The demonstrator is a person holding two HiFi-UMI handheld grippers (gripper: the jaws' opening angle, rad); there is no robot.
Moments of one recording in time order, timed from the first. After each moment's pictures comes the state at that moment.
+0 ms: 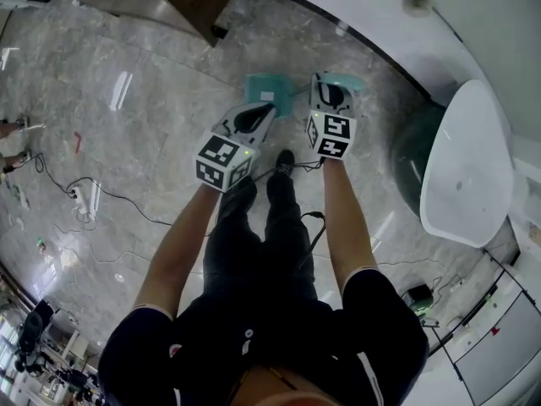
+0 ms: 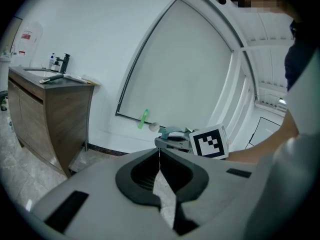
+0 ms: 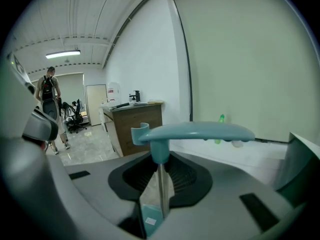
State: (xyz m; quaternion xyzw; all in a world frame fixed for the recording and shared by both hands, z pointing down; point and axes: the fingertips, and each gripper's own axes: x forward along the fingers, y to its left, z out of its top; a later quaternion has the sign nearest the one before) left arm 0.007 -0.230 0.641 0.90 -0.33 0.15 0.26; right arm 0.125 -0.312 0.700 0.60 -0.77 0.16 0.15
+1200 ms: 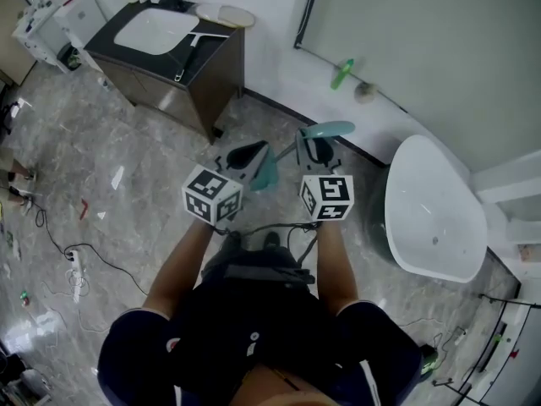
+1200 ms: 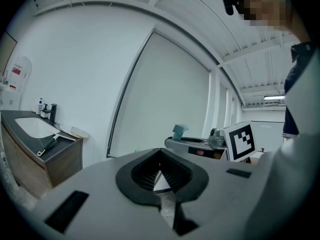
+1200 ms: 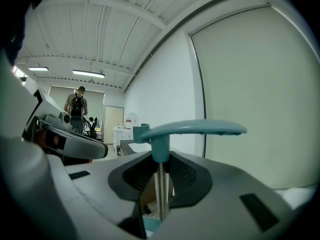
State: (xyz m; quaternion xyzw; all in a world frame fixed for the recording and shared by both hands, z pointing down) left arm -0.005 -0.191 0.367 0.94 -0.32 0.04 0.13; right arm 0.083 -0.227 0.362 0.56 -0.83 0.03 0.05
